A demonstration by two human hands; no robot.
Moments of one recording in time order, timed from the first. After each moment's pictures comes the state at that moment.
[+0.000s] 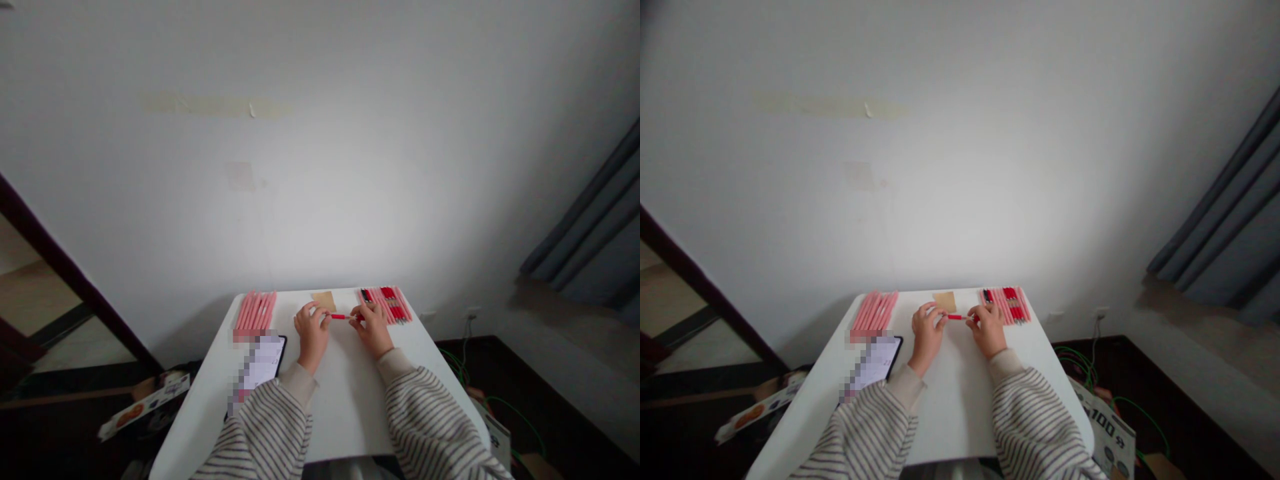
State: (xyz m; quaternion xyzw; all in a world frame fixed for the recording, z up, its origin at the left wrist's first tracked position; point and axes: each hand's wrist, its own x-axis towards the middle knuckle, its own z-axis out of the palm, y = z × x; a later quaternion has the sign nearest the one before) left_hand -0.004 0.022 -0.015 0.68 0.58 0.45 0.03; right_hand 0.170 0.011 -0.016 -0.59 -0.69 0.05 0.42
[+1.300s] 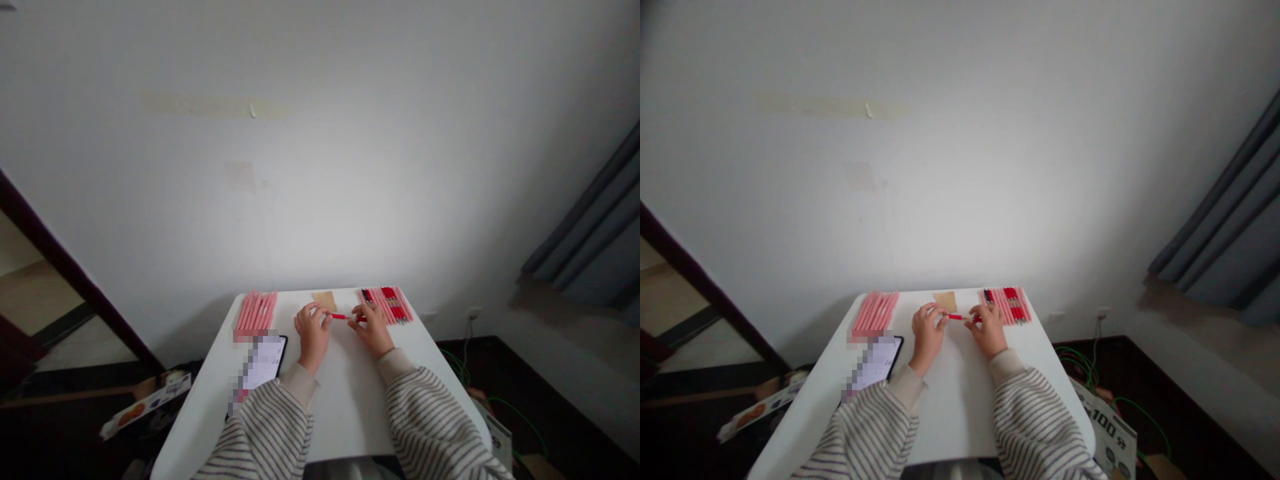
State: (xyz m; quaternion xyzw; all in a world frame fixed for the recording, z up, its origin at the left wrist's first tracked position) left_hand -0.004 0.020 -0.012 0.67 0.59 0.45 0.04; right_hand 0.171 0.018 -0.026 -0.58 -0.68 0.07 0.43
